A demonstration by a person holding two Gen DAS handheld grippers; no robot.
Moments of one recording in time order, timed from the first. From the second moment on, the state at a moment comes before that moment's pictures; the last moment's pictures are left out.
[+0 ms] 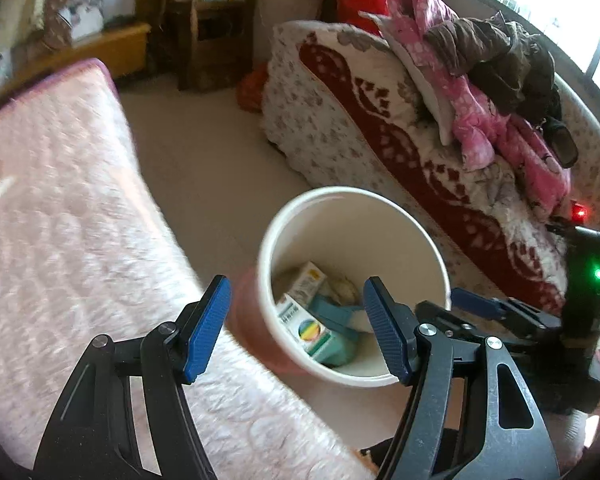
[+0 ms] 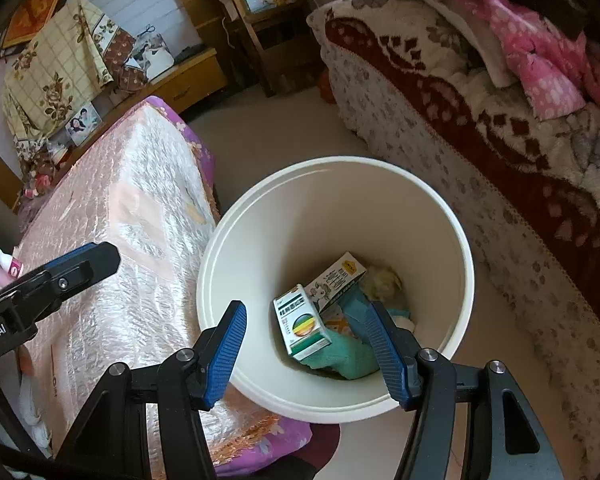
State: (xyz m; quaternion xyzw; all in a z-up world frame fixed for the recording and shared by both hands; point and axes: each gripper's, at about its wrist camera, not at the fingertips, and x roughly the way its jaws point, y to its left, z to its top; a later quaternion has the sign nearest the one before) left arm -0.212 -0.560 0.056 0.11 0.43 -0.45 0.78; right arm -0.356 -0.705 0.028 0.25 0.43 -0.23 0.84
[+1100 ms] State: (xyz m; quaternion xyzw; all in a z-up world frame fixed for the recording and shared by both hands) left arm -0.286 -0.420 0.161 0.06 0.24 -0.43 0.87; right arm -0.410 -0.567 0.182 0.10 0.25 -0.31 0.91
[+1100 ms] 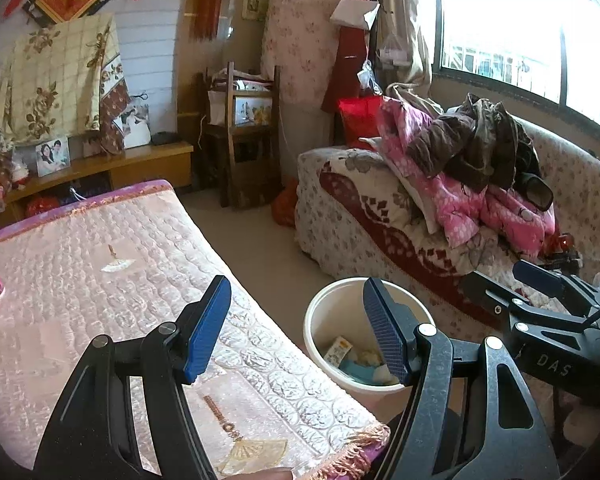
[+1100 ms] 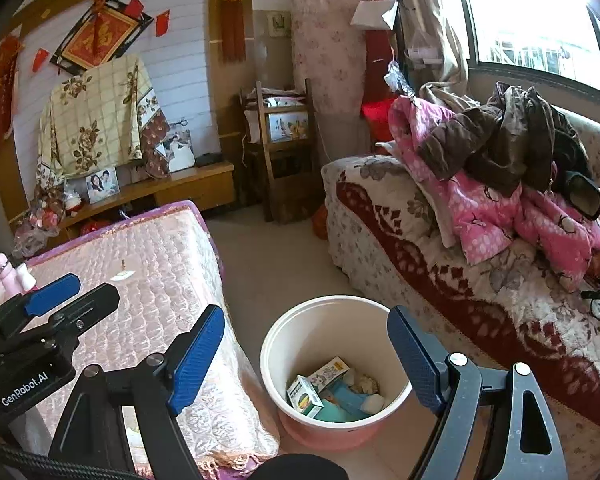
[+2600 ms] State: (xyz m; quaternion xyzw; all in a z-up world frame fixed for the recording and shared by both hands) left arm -0.287 -0.414 0.162 0.06 0.24 -0.42 0.87; right arm -0.415 -0.557 0.189 0.10 0.23 -0.31 0.92
